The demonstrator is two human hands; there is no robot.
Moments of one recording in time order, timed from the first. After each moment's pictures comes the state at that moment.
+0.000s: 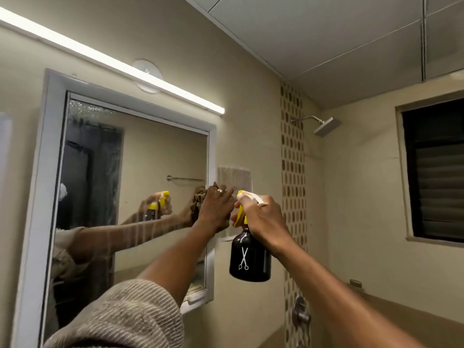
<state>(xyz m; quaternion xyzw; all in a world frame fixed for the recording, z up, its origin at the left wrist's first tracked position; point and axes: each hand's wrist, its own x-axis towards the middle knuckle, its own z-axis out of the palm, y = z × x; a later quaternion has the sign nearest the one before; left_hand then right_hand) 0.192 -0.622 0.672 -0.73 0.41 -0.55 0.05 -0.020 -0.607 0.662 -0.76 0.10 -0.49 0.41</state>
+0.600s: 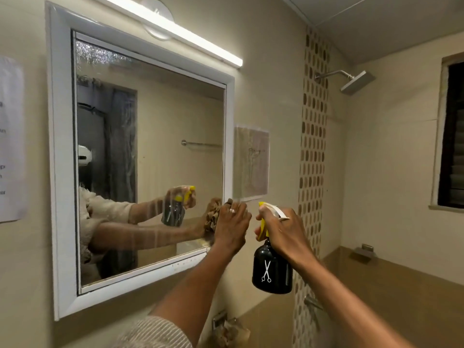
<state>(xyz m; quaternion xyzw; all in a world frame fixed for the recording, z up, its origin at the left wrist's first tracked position) 0.176 -0.609 0.516 -0.81 0.41 -0.43 0.00 -0.013 -0.622 0.561 -0.77 0.16 -0.46 0.41</state>
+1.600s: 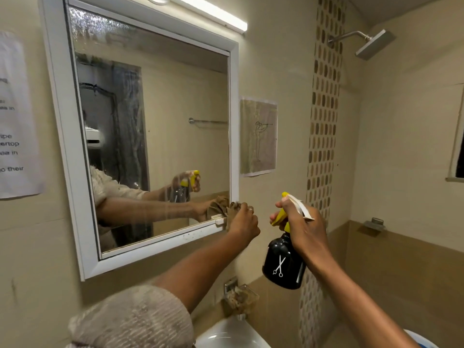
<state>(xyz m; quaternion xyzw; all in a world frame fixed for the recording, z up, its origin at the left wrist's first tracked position) 0.142 -0.605 0.484 -0.71 0.46 -0.31 0.43 -0.037 -0.622 0.509 -0.71 0.16 -0.48 0.48</state>
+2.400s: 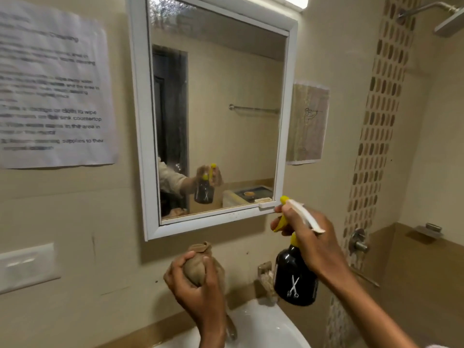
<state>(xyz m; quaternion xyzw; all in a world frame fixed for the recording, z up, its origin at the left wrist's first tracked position) 0.061 -0.405 0.379 -0.52 -0.02 -0.34 -0.78 -0.030 -0.550 0.488 -0.78 0.04 -0.39 0.49</state>
